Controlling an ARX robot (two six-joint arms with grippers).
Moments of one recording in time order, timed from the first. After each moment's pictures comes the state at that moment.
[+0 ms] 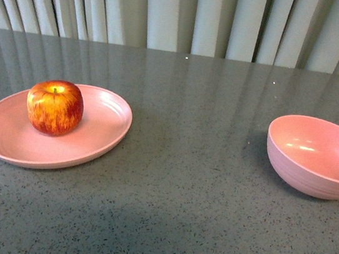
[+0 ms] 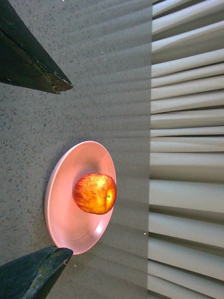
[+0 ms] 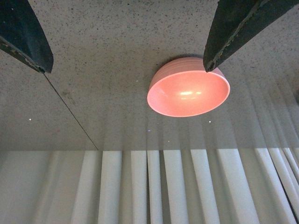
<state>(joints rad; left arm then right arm) 0.00 0.01 0.01 0.00 0.00 -0.01 0.00 0.00 0.01 0.00 0.00 0.01</state>
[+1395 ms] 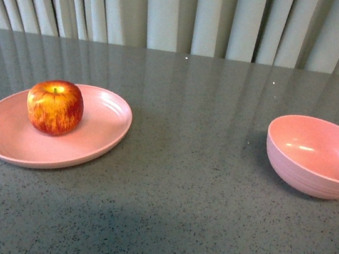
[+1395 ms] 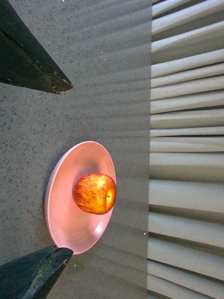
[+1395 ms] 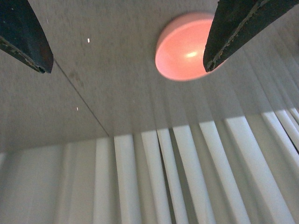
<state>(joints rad) 0.00 0.01 0.01 0.00 0.00 -0.01 -0.08 0.35 0.18 0.20 -0.02 0.13</state>
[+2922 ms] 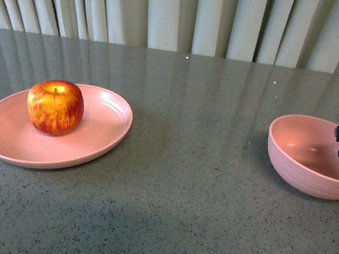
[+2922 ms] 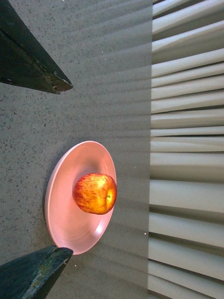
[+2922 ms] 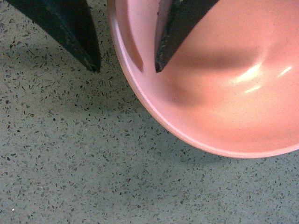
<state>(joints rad) 0.00 0.01 0.01 0.00 0.00 -0.01 0.03 1.77 0.98 0.00 -0.07 0.08</state>
